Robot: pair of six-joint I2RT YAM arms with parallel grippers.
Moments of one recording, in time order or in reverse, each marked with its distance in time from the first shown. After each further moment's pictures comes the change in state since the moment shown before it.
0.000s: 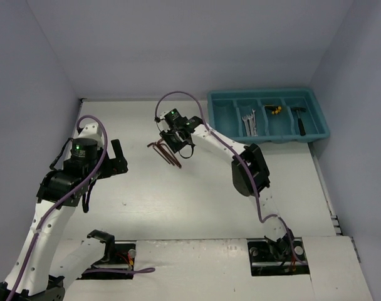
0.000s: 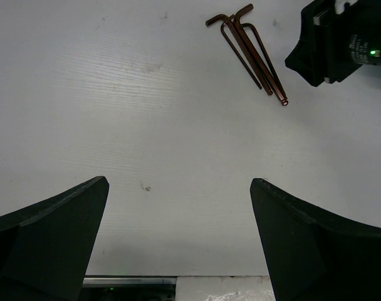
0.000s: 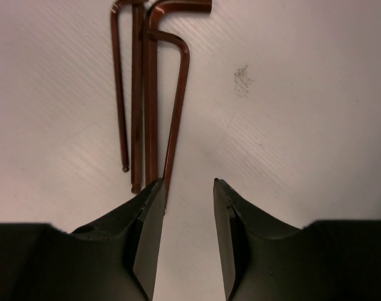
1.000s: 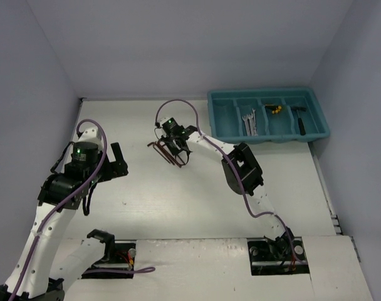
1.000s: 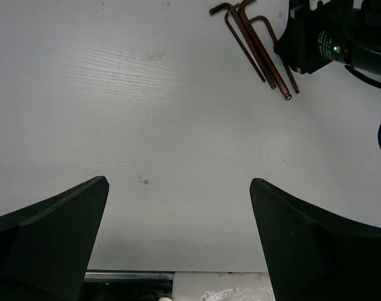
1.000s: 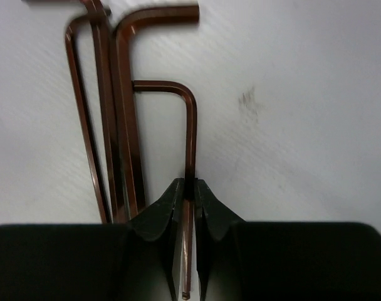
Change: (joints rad) left arm 0.000 -0.034 -0.051 -0.001 0.000 -0.029; right arm 0.010 0.118 -0.035 0.183 0.065 0.074
